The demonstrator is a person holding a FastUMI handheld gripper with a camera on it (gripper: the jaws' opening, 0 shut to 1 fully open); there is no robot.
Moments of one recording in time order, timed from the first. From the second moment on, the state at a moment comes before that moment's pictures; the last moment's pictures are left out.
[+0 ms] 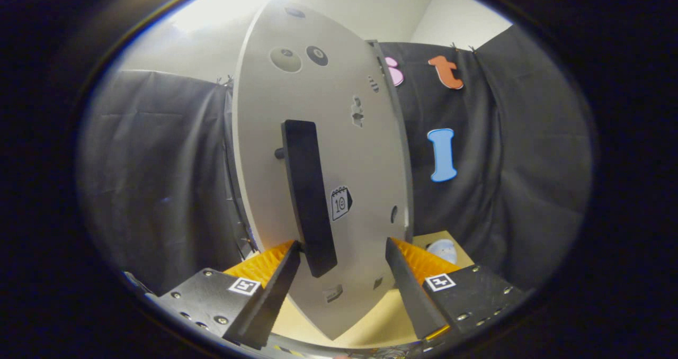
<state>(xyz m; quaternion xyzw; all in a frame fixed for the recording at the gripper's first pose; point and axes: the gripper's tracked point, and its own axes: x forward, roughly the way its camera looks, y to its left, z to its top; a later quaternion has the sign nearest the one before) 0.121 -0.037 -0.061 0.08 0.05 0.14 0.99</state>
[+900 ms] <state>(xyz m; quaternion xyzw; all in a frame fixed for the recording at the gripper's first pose) 0.263 0.137 -0.058 0.02 0.04 0.18 0.98</state>
